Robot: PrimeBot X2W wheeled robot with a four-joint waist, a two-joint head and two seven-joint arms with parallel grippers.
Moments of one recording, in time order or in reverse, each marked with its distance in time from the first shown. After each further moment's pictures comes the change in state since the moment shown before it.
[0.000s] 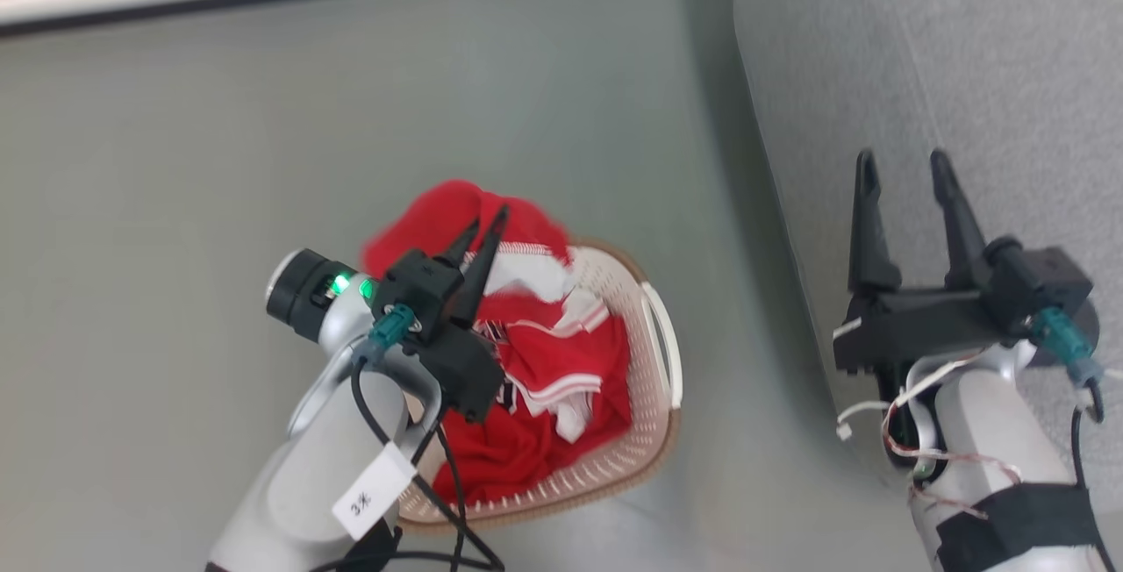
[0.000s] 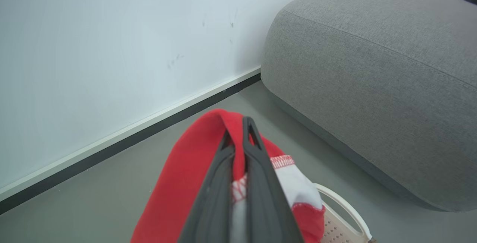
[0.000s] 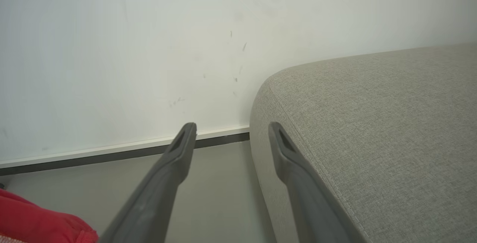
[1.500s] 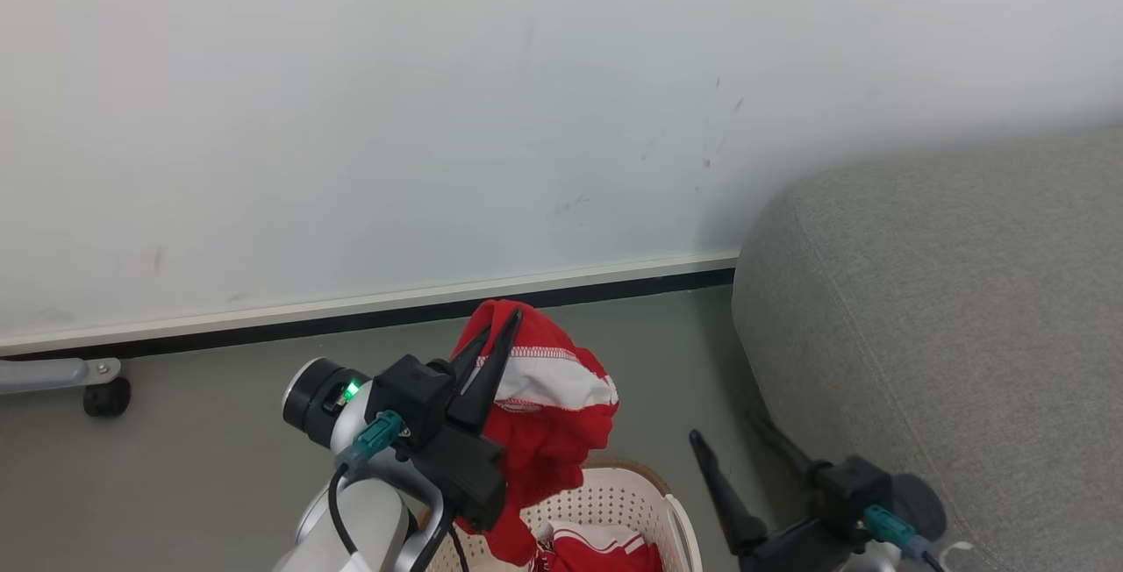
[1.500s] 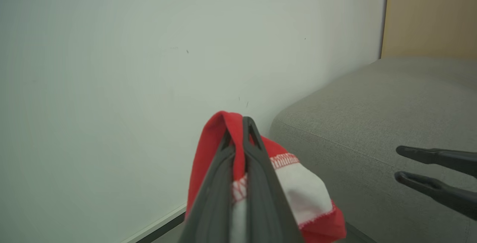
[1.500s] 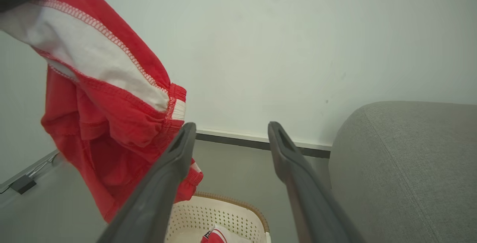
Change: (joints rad) left arm 0.230 0.045 -0.037 -0.193 -0.117 -0.017 0.021; right arm 0.287 0.011 0.242 0.112 -0.065 0.160 0.000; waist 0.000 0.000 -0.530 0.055
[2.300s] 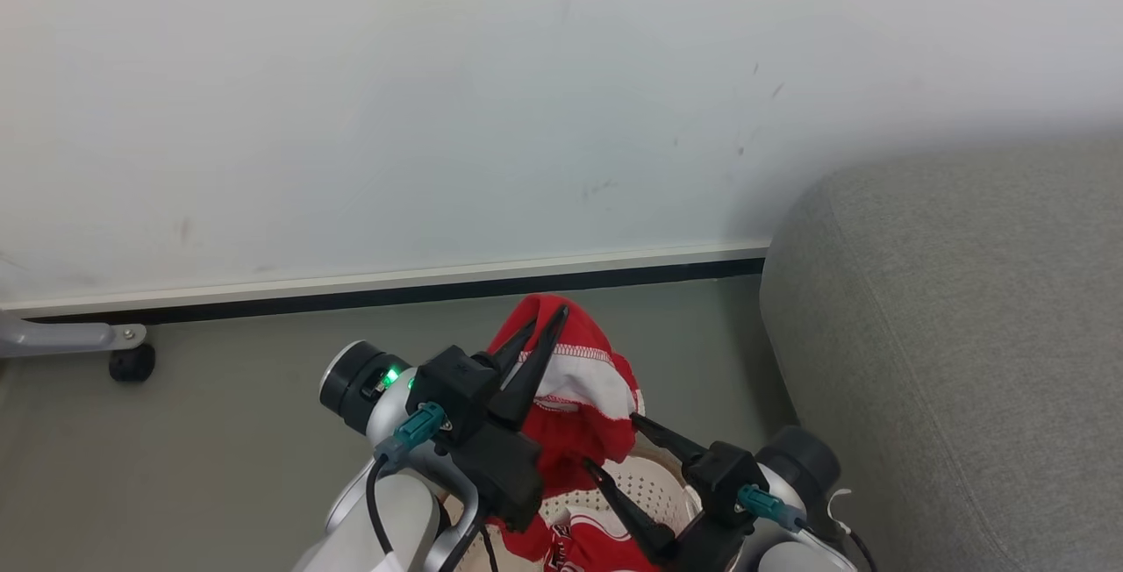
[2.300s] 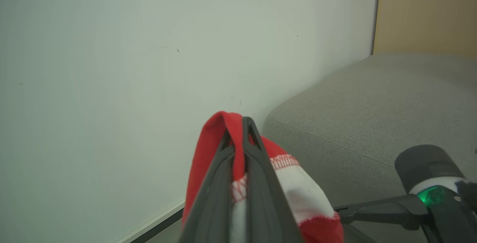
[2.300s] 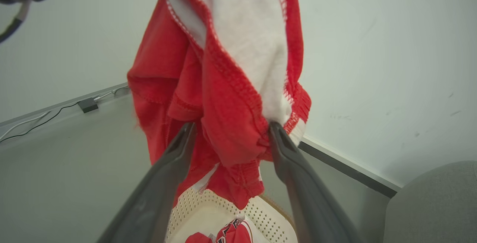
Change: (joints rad) left arm -0.007 -0.014 -0.051 -0.092 -0.001 0.000 0.079; right arm -0.218 0.004 0.365 0.191 0.001 0.017 0.000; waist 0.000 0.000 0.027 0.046
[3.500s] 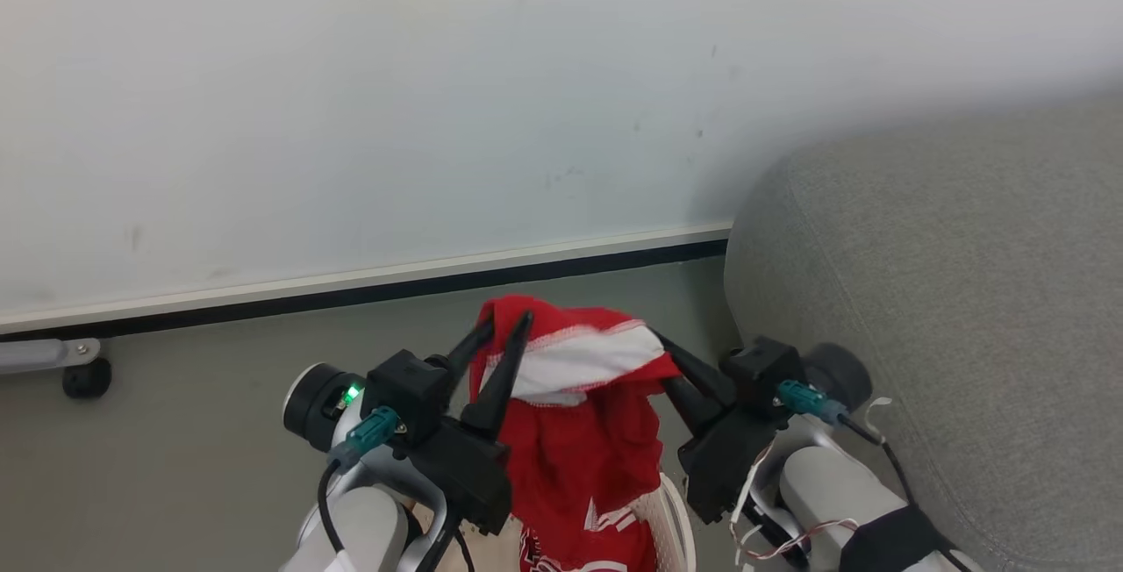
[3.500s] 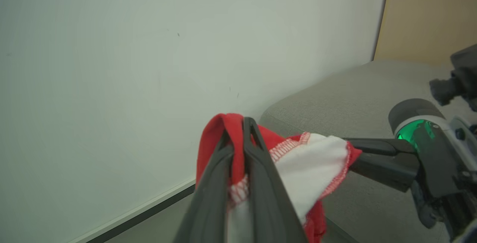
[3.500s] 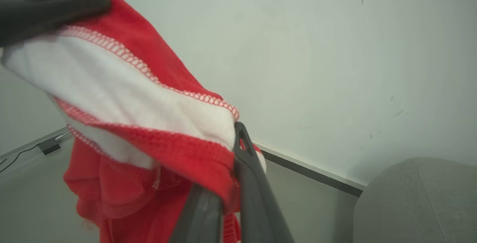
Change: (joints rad) left arm 0.051 0.021 0.049 -0.044 -0.057 0.028 0.027; right arm -0.167 -0.008 -0.024 0.076 0.133 0.000 0.000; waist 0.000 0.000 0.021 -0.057
